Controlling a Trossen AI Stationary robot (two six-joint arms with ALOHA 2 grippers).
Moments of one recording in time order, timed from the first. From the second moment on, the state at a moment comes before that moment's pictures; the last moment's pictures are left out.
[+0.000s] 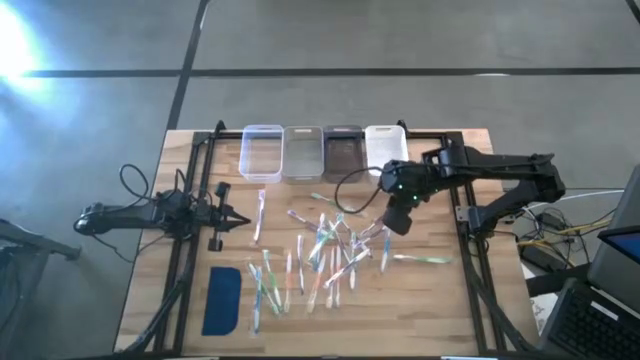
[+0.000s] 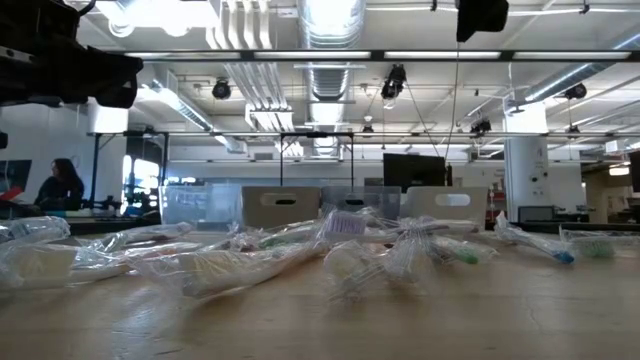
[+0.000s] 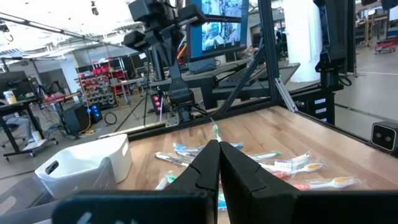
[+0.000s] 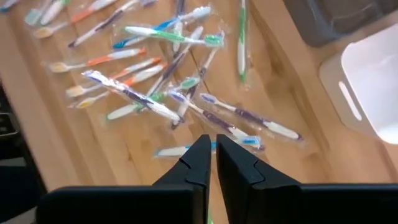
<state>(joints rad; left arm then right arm) -0.01 0.02 0.01 0.06 0.13 0.21 0.04 1.43 1.56 -1.34 0.04 0.51</state>
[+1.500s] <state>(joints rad) -0.01 0.02 0.01 0.07 0.13 0.21 0.31 1.24 0.92 -1.20 -0.09 0.65</state>
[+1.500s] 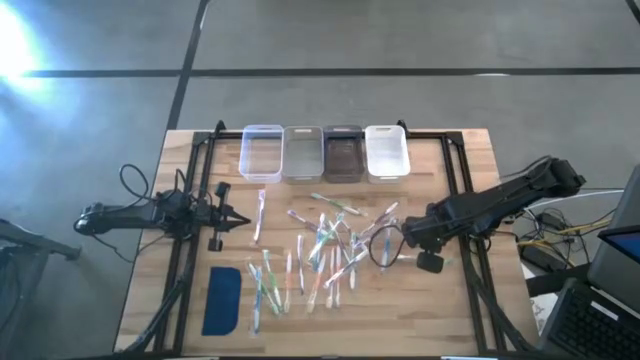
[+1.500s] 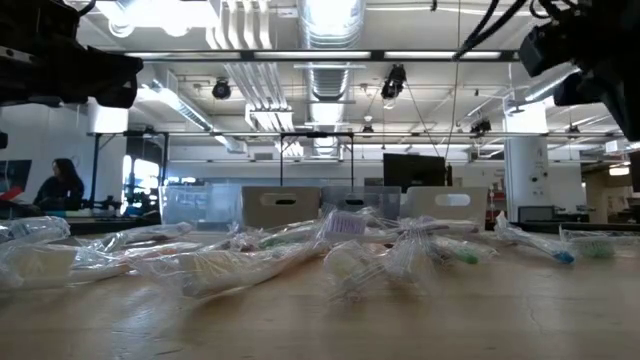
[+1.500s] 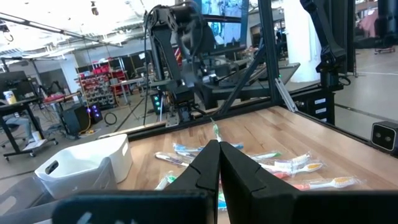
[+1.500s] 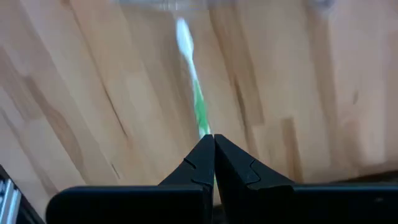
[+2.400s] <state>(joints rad) -0.01 0.02 0.01 0.07 0.13 0.21 0.32 1.21 0.89 -1.13 -0.02 0.63</state>
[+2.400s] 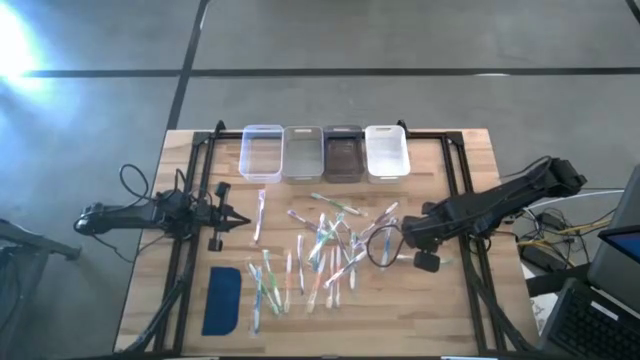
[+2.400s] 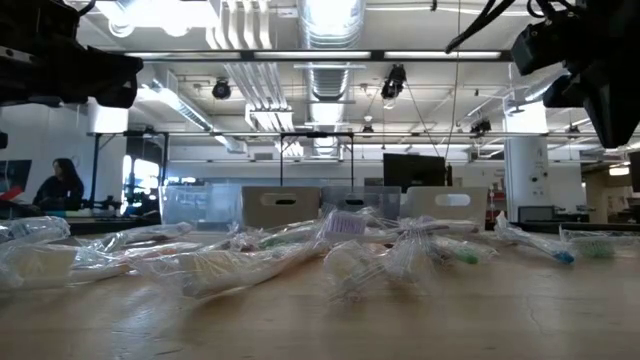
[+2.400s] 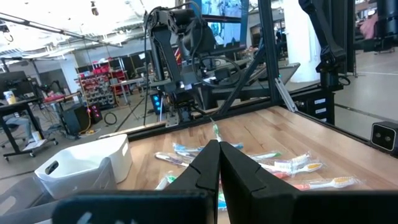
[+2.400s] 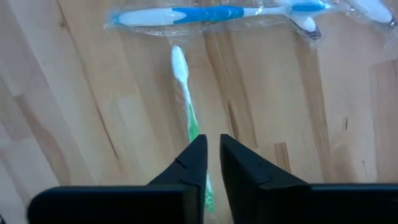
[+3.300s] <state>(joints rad) -0.01 0.02 0.01 0.07 0.13 0.21 0.42 1.20 0.79 -1.00 -0.03 0.72</state>
